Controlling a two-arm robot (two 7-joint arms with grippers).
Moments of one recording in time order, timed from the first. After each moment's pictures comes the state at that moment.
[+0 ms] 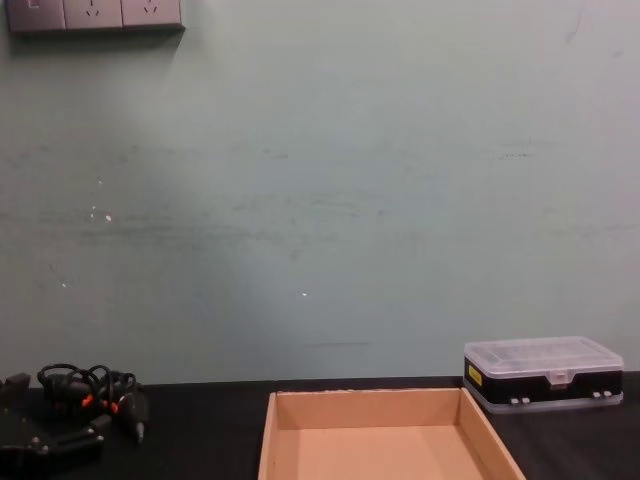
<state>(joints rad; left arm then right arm) -0.20 0.60 0.45 -1.41 -0.25 -0.12 0.03 0.27 0.98 -0.44 -1.68 0.42 0.11 0.82</state>
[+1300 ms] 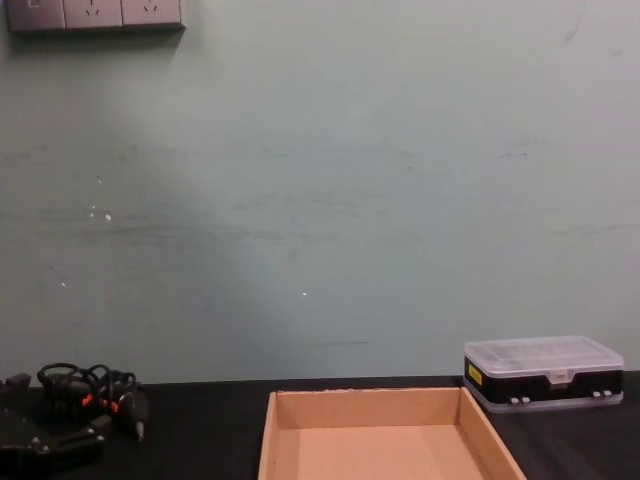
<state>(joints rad) -0.20 0.60 0.45 -1.41 -0.25 -0.12 0.03 0.46 0.87 -0.71 -1.53 0.33 0.13 0.99</state>
